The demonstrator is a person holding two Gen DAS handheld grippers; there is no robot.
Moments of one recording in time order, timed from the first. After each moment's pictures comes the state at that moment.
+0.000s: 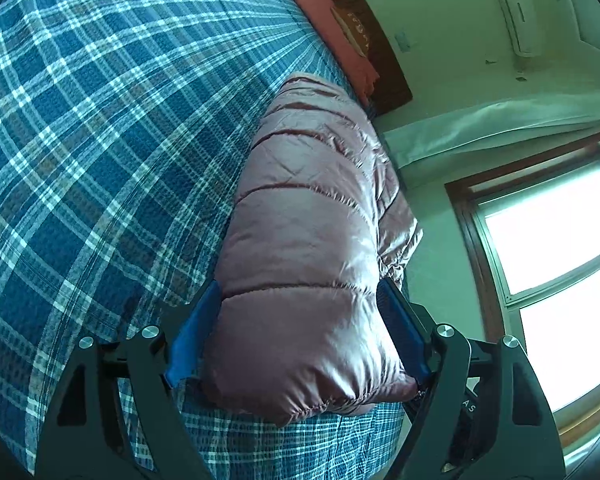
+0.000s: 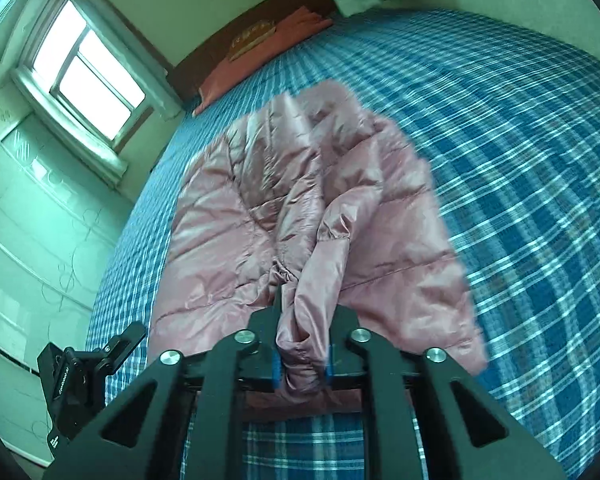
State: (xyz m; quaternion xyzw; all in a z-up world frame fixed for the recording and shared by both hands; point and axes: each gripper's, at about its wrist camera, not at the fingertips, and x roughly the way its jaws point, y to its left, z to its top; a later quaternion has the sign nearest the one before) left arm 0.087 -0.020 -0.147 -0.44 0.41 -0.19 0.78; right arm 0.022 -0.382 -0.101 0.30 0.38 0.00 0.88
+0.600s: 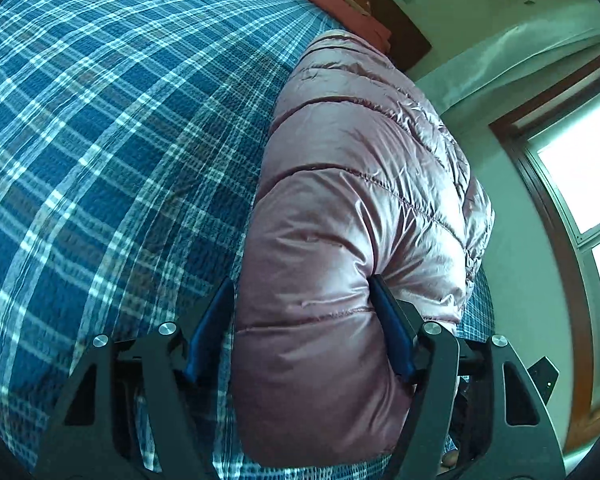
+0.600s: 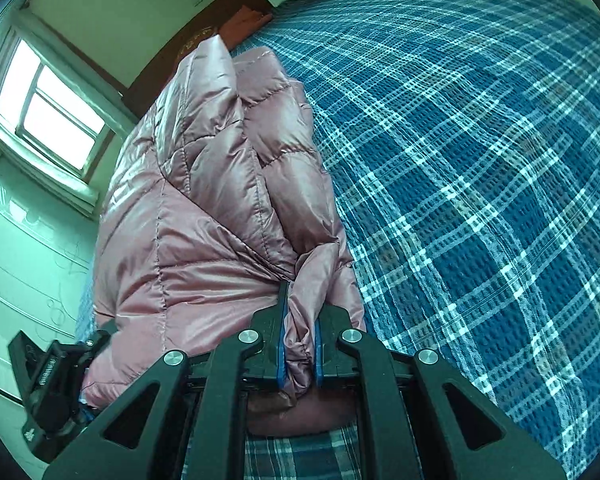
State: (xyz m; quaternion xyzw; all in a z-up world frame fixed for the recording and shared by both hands) left arm 0.109 -0.084 -0.169 -0.30 0.46 -0.16 0.82; right arm 0.016 -0.433 -0.177 0.36 0.40 -0.04 0.85
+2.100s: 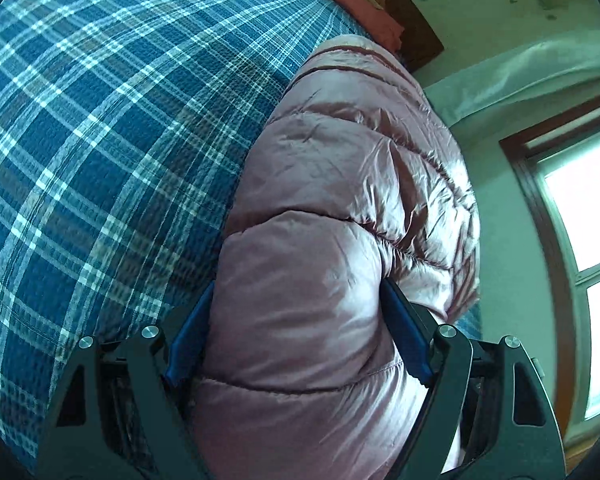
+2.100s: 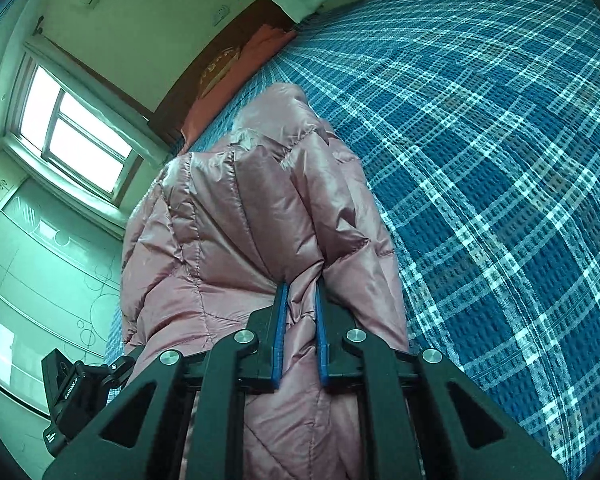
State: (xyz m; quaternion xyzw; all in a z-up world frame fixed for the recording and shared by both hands) left arm 0.199 -0.093 -0.173 -0.34 0.48 -0.17 0.79; right arm 0.116 -0.476 -0.183 0.39 0.34 0.01 0.85
